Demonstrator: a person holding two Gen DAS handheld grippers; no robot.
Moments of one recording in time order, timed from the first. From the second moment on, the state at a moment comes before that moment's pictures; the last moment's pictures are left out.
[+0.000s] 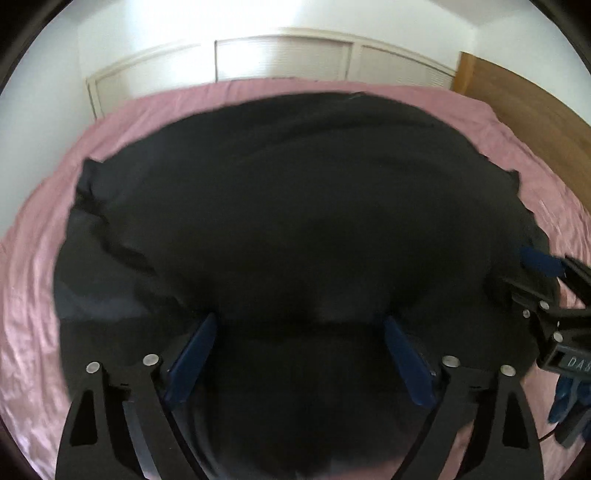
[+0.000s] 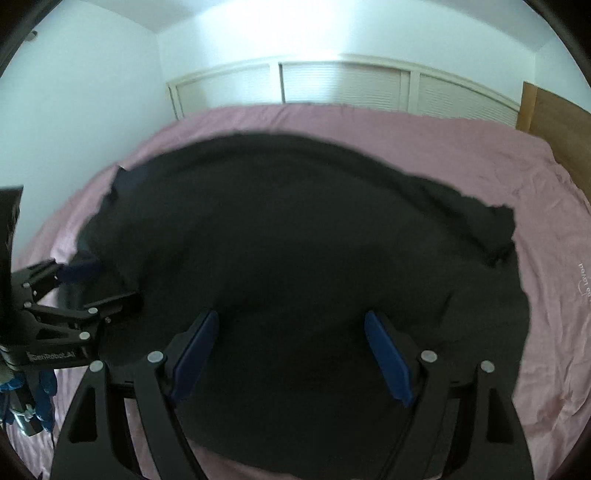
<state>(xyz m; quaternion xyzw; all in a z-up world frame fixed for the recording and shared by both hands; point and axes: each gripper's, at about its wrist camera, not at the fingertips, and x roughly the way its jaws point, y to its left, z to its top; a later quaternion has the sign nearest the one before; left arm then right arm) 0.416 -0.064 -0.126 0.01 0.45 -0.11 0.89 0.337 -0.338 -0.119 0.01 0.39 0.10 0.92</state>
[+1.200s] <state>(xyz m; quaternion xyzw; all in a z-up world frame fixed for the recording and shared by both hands) 0.608 -0.093 -0.141 -0.03 0.51 -0.09 0.85 0.485 -0.426 -0.142 0.09 0.43 0.01 0.90</state>
